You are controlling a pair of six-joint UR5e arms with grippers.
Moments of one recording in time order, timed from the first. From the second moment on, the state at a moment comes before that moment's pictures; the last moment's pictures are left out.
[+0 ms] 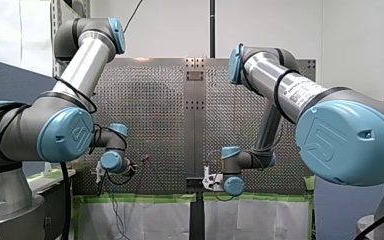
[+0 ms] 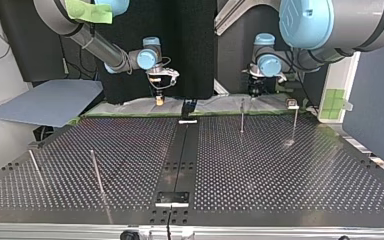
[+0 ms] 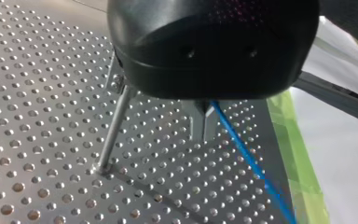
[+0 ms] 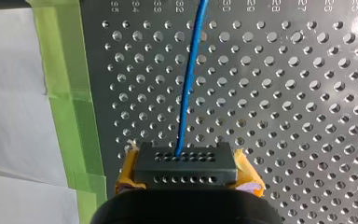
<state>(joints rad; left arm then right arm) -0.02 -2.29 -2.06 -2.27 -1.57 -1.63 2.15 -0.48 1.52 -0.87 1.70 1.61</state>
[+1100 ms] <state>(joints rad) -0.01 -2.28 -2.06 -2.27 -1.56 -1.63 2.15 -0.49 1.52 -0.85 1.70 1.59</state>
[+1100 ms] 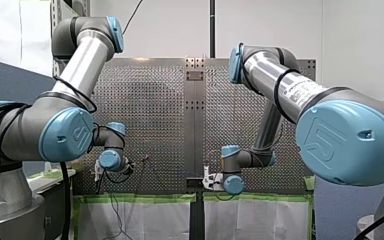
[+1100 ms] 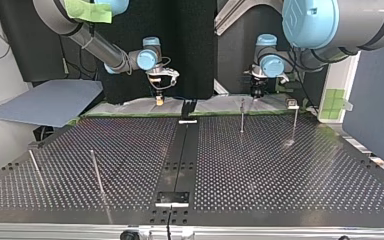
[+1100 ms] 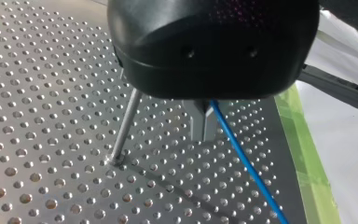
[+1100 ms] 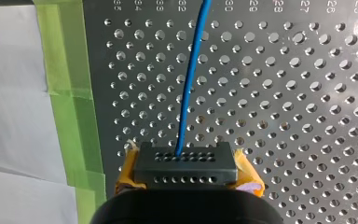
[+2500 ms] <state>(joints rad) 0.00 -2.29 -2.06 -2.28 -1.55 -1.61 2.14 -0.50 1.51 -0.84 1.70 1.60</state>
